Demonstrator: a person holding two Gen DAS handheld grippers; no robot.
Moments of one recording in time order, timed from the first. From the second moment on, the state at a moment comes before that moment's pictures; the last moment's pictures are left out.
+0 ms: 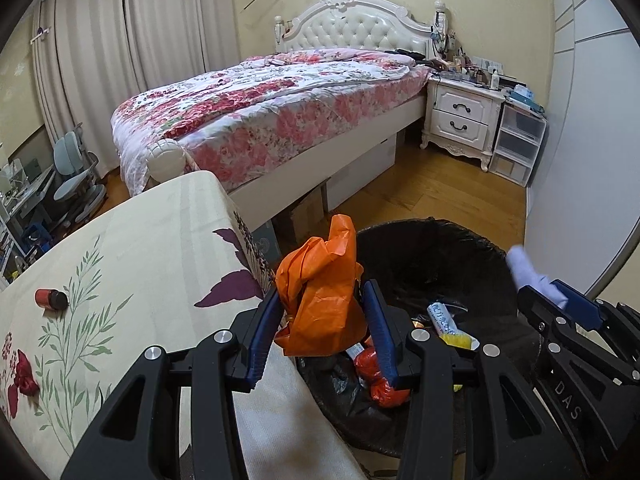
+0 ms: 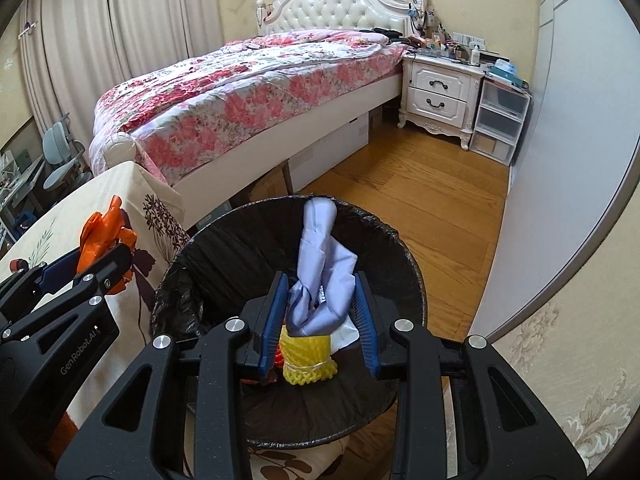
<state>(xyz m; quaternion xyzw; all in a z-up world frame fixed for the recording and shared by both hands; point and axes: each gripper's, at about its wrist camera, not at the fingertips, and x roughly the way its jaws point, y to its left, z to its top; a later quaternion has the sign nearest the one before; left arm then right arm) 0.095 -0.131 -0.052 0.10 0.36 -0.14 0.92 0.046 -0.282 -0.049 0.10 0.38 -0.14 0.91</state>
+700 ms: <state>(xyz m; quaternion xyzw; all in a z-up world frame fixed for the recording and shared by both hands) 0.105 -0.134 -0.052 0.10 0.35 -0.12 0.92 0.046 -0.288 -0.051 0.10 0.36 -0.18 0.91</state>
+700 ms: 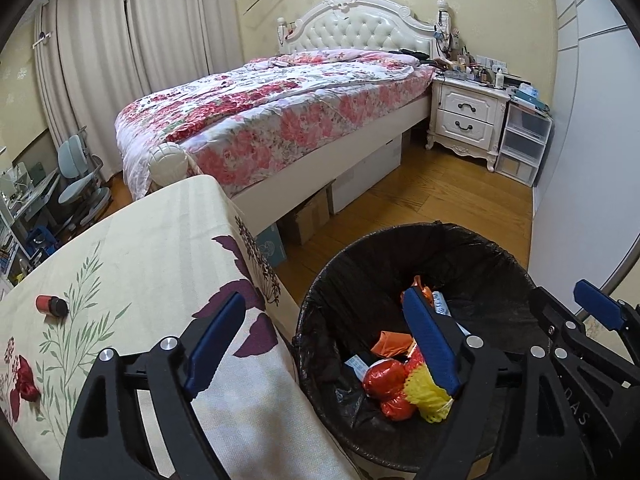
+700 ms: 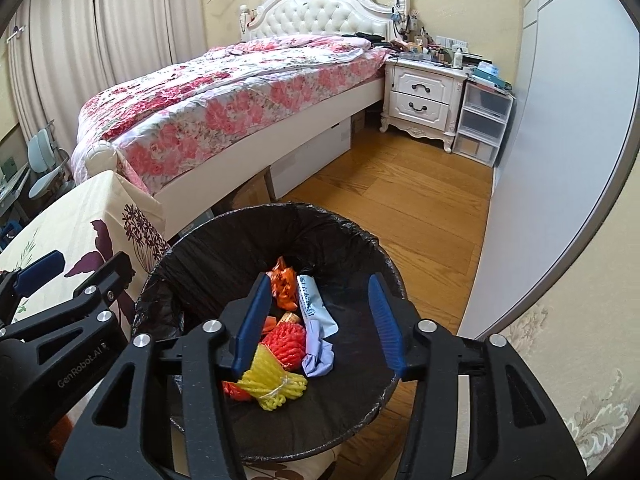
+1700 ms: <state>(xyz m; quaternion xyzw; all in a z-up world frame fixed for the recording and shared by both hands) 0.060 0.069 -0.039 0.03 0.37 0.07 0.93 0.060 -0.147 -0.036 0.06 0.37 -0.04 0.92</state>
